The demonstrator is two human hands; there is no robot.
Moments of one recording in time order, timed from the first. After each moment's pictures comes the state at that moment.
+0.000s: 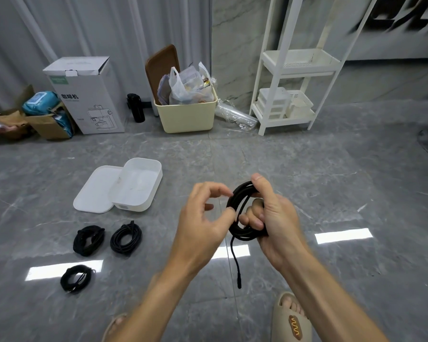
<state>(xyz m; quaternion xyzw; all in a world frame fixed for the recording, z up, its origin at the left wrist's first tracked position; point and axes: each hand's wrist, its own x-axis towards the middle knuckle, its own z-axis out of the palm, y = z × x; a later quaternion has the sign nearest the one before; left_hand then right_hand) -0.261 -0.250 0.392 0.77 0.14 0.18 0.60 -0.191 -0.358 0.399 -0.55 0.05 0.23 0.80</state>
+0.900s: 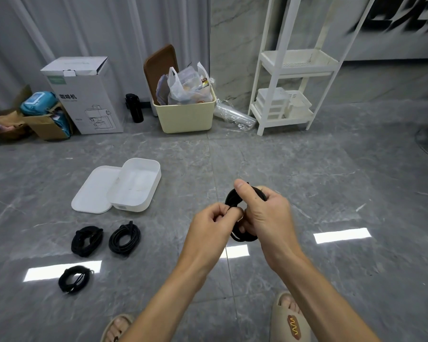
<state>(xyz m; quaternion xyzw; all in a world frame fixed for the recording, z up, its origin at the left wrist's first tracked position) -0.256 -0.266 0.387 0.69 0.25 0.05 0.68 -0.194 -0.356 0.398 -0.67 -0.01 0.18 0.72</state>
